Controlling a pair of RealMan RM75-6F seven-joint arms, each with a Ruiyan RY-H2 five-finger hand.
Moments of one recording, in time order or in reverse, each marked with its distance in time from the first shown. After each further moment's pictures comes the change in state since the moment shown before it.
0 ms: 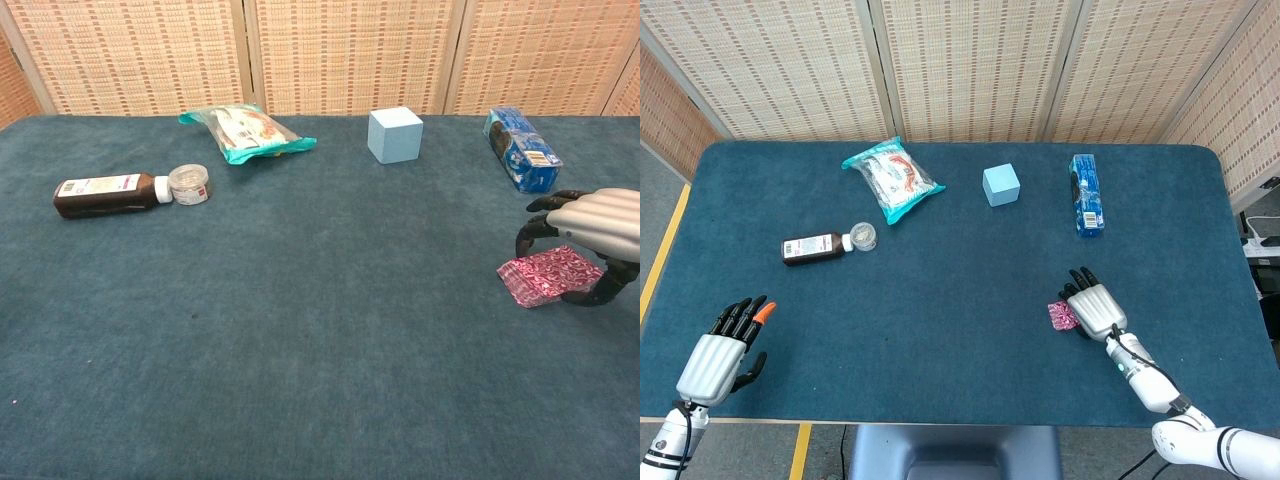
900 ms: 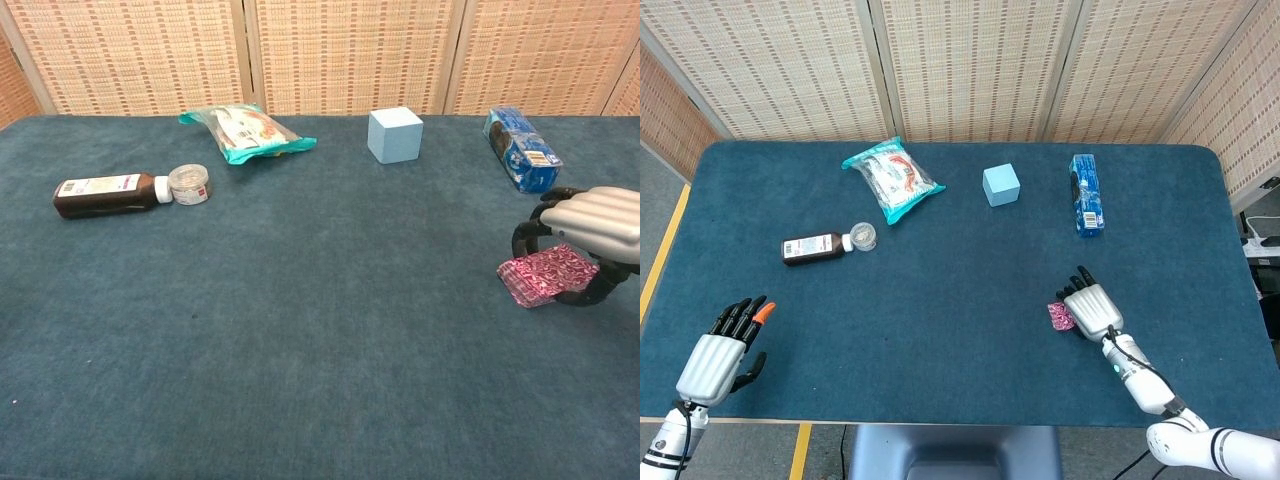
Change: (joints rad) left arm -0.001 0.004 0.001 -0.002 -0.001 -0.001 -0.005; right arm 0.004 -0.028 -0.012 0.005 0.005 0.052 -0.027
